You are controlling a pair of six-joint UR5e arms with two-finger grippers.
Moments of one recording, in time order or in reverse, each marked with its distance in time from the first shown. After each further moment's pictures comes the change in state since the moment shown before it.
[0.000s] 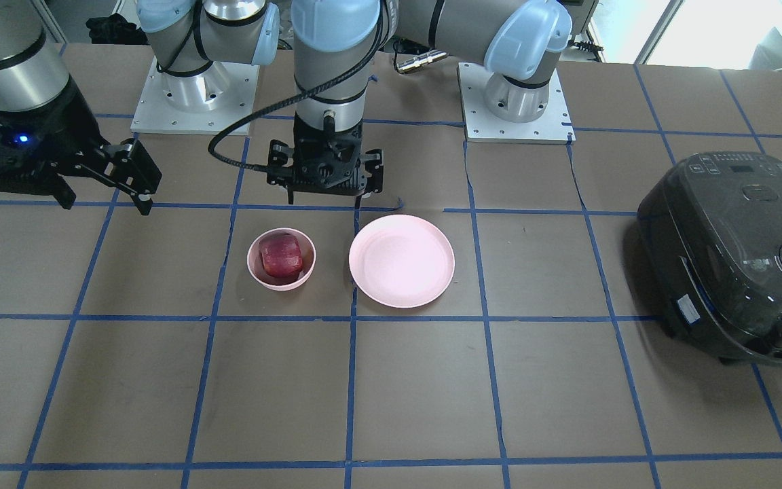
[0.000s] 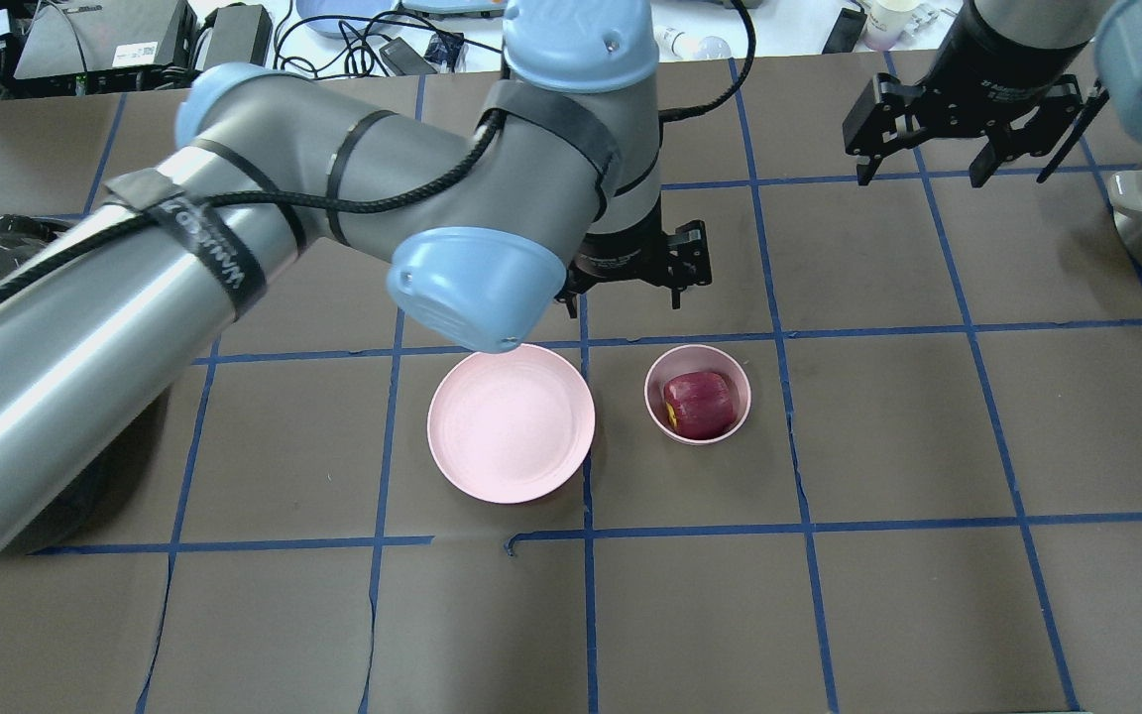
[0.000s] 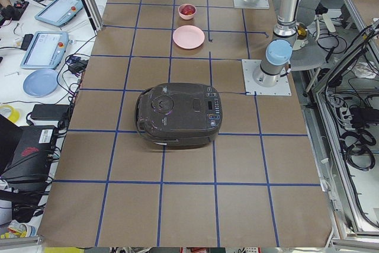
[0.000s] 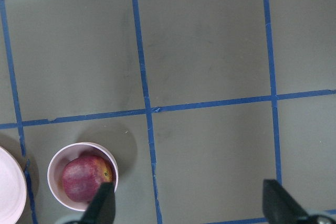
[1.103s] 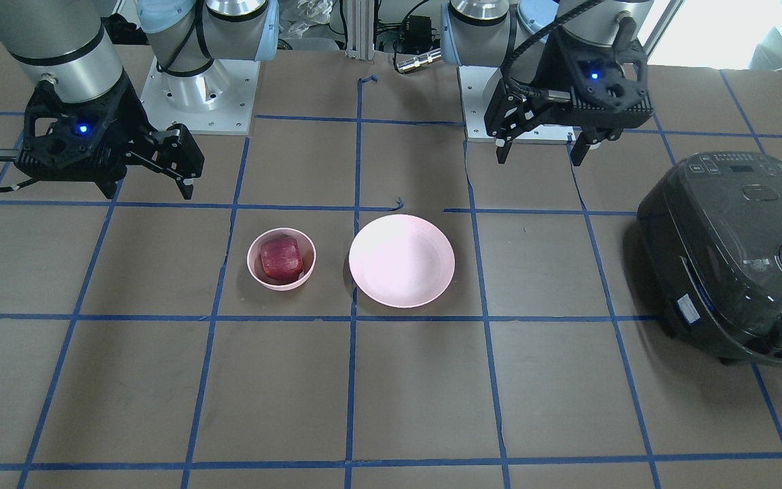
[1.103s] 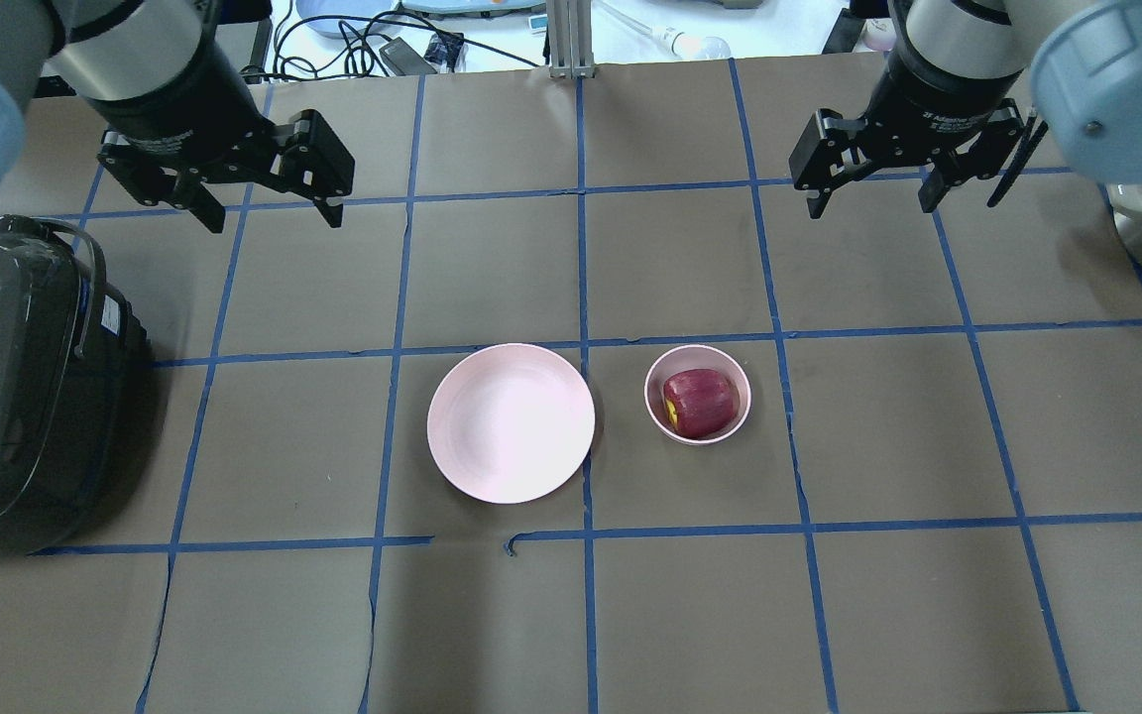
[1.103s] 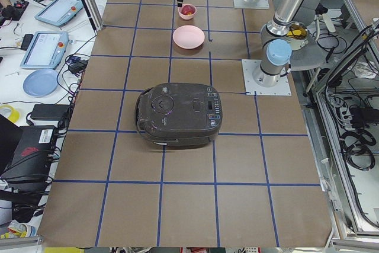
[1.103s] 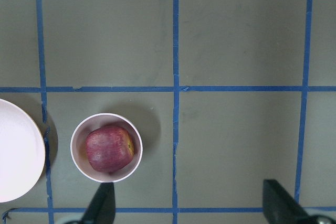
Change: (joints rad) left arm 0.435 0.248 -0.010 -0.232 0.073 0.398; right arm 0.060 -0.011 0.015 0.034 0.004 -0.011
